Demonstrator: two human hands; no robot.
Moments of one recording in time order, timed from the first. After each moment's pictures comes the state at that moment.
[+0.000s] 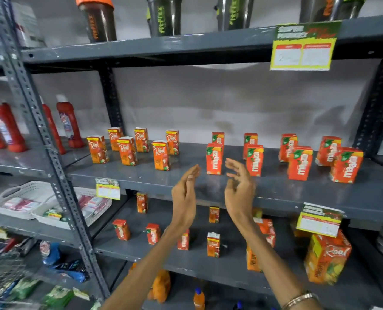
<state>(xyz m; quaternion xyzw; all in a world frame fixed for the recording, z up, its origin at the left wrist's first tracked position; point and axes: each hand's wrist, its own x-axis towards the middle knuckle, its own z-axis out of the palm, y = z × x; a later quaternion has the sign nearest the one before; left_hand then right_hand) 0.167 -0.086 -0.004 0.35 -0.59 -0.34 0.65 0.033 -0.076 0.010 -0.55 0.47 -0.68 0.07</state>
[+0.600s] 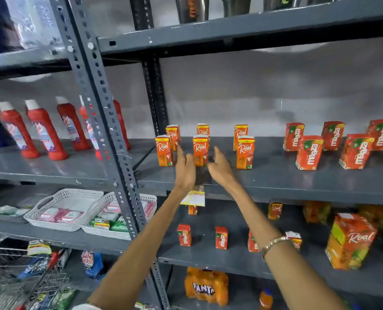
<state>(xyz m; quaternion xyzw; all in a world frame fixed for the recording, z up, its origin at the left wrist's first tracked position) 0.443 -0.232 0.033 0.46 -0.60 -0.34 0.56 0.335 -0.205 0.052 -0.58 0.58 -0.49 0.30</state>
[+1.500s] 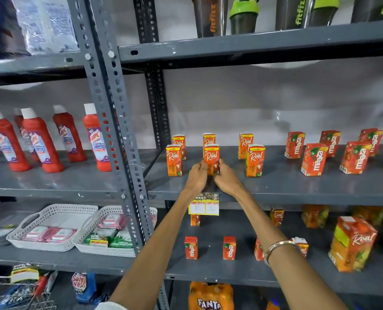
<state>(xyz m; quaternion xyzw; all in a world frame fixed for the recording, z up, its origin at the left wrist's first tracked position) 0.463 -0.255 0.036 0.44 -0.68 -0.39 0.43 0.354 -0.227 0.037 -0.61 0.62 -0.43 0.23</state>
